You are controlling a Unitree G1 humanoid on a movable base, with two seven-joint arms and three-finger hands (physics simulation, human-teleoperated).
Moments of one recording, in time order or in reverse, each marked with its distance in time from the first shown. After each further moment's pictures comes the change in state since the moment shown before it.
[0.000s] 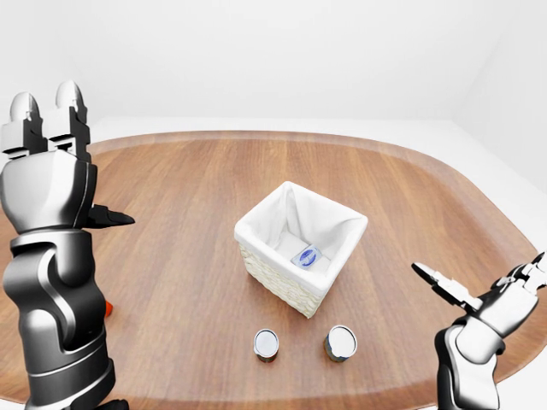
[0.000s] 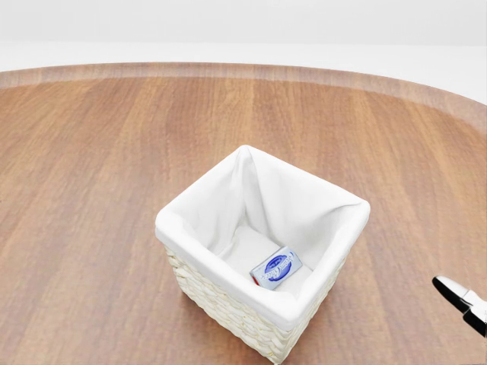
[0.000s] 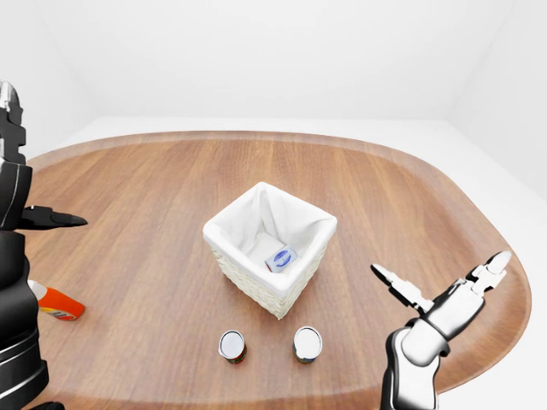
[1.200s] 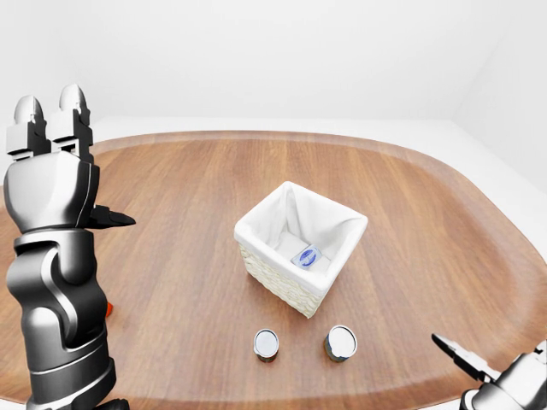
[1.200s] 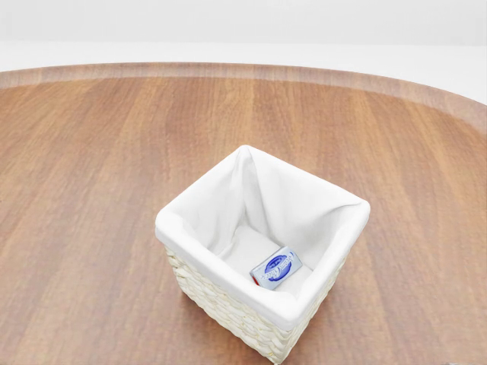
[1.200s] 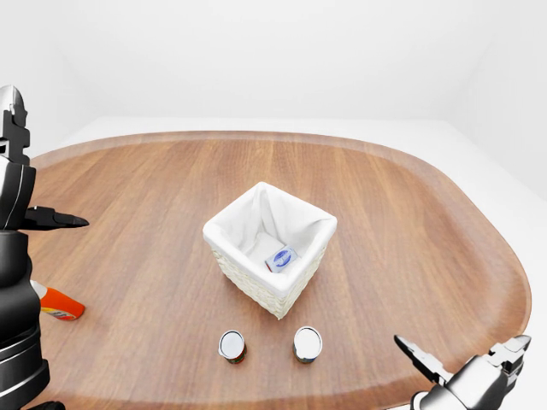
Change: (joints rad) left arm -0.002 0.000 -0.005 0.021 0.006 0.000 0.003; right arm 0.168 0.037 -0.194 0.282 -0.236 0.000 0.000
